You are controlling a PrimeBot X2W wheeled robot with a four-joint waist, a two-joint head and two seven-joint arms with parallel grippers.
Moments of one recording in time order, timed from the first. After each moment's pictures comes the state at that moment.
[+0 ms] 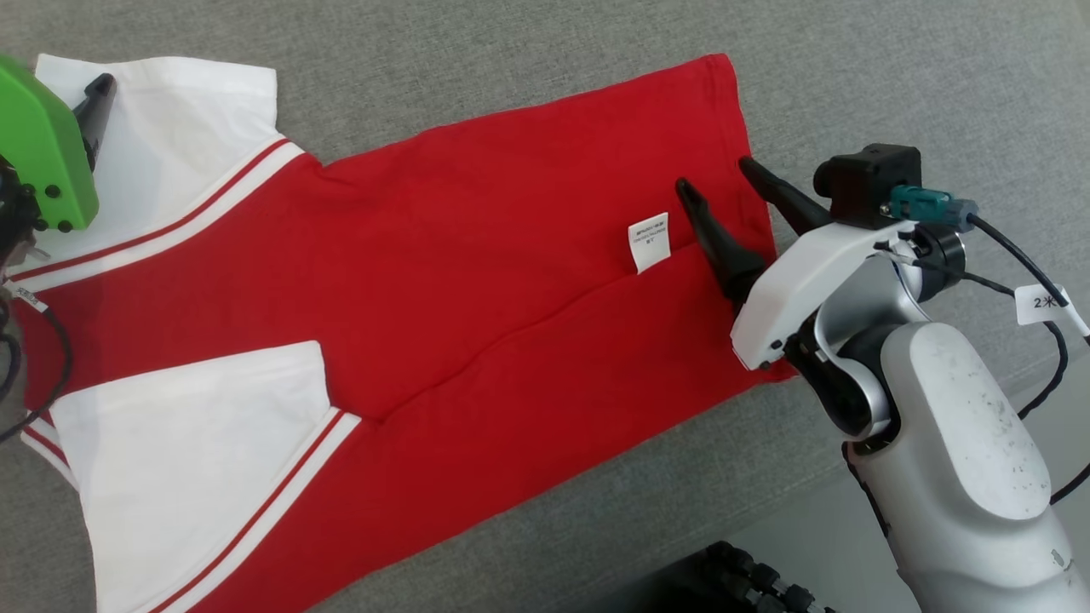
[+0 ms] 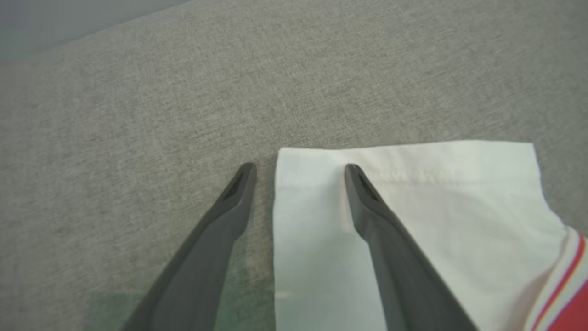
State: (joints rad) left arm -0.86 0.56 -0.28 0.30 -0.60 -0.04 0.72; right arm -0.50 -0.12 0.24 0.09 0.35 0.13 0.33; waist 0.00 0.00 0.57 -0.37
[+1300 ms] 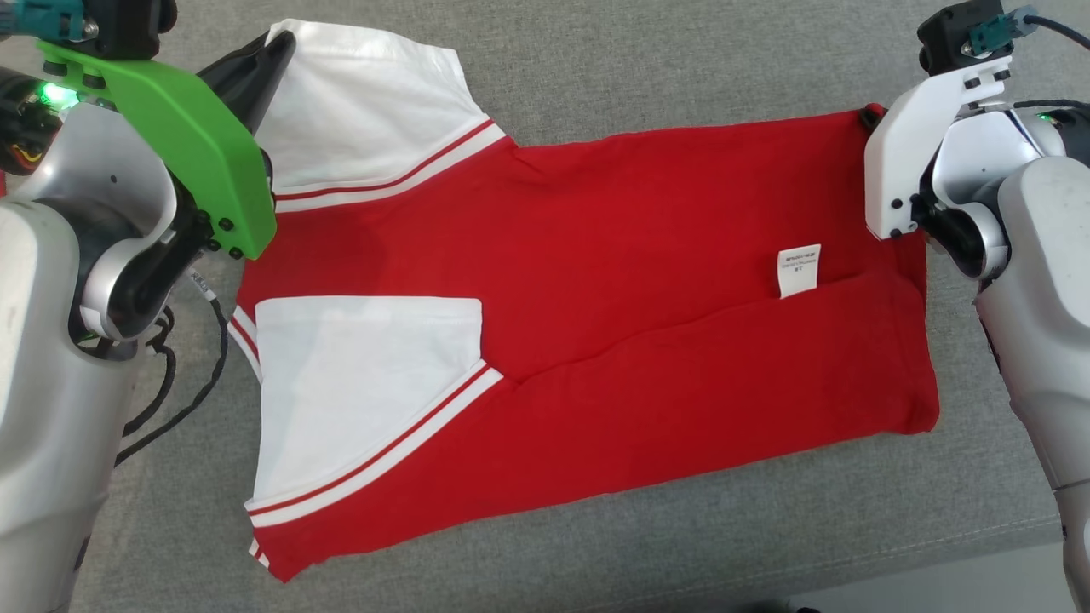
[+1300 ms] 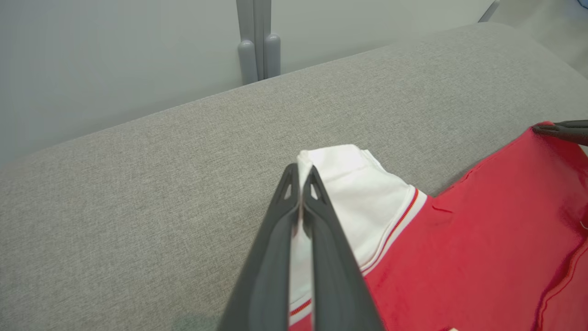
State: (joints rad) left arm -0.81 0.44 -0.37 0.04 -0.67 -0.09 0.61; right arm -0.86 -0.33 0.25 0.54 0.31 0.13 0.59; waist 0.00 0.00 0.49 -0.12
